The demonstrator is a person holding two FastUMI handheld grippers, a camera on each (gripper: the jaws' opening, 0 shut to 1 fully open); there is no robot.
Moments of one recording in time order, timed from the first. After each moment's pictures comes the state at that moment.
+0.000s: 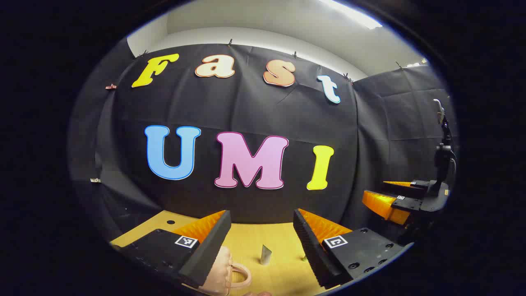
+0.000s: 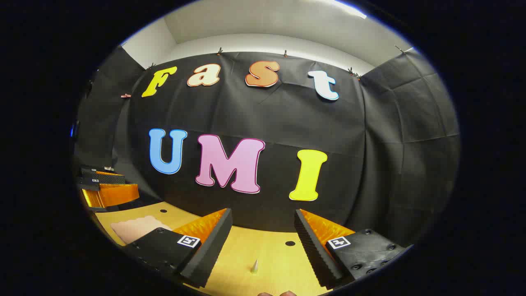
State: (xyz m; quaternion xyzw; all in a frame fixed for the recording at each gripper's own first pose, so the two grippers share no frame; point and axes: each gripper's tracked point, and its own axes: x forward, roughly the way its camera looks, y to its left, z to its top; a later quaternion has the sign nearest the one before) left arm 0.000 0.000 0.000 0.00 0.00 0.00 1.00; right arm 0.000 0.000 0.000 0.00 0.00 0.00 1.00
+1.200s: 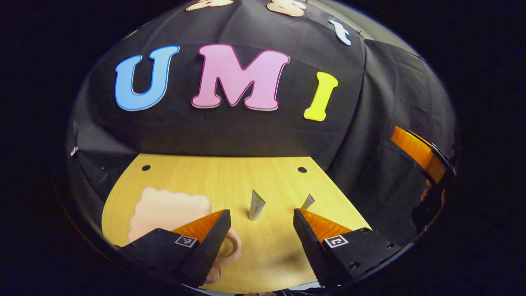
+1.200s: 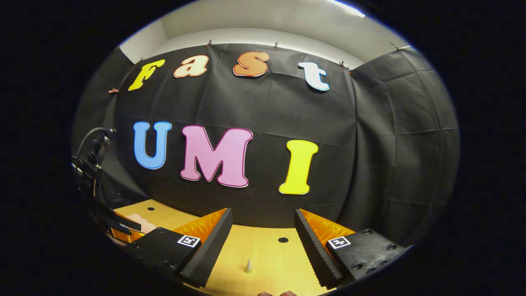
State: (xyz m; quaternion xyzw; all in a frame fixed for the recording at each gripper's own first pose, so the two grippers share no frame) left arm 0.061 -0.007 -0.170 -0.06 0.32 -0.07 0.94; right arm 0.023 -0.021 -0.033 0.00 0.02 -0.06 1.00
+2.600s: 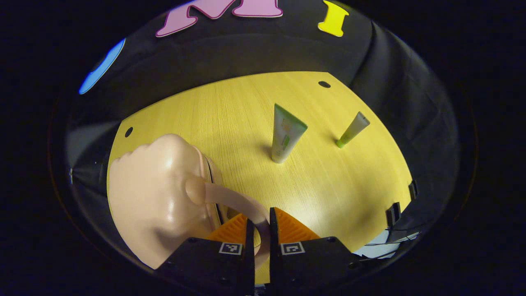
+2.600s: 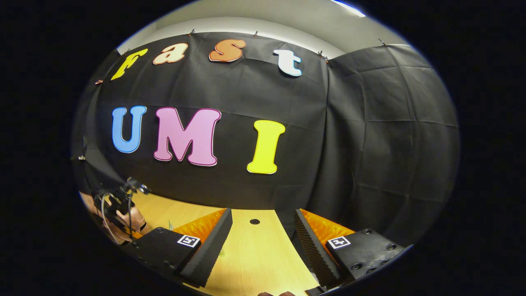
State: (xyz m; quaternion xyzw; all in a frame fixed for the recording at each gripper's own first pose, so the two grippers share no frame) left arm 0.085 0.044 -0.282 0.04 0.51 -0.09 0.85; right arm -0.018 -0.075 -0.062 -0.01 0.07 -0.13 0.99
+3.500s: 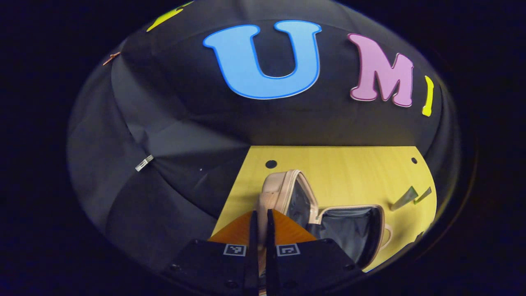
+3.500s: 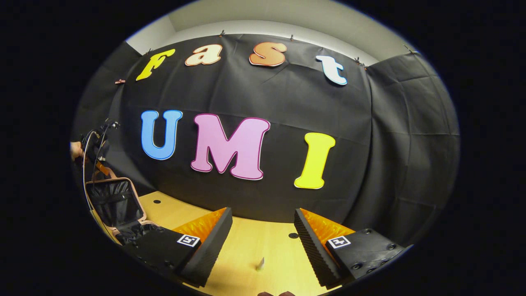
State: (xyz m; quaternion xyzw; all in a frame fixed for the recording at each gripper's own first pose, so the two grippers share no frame) left arm 0.075 0.468 -0.120 0.04 0.37 0.21 0.91; right arm 0.056 0.048 -0.044 -0.01 0.06 -0.02 1.00
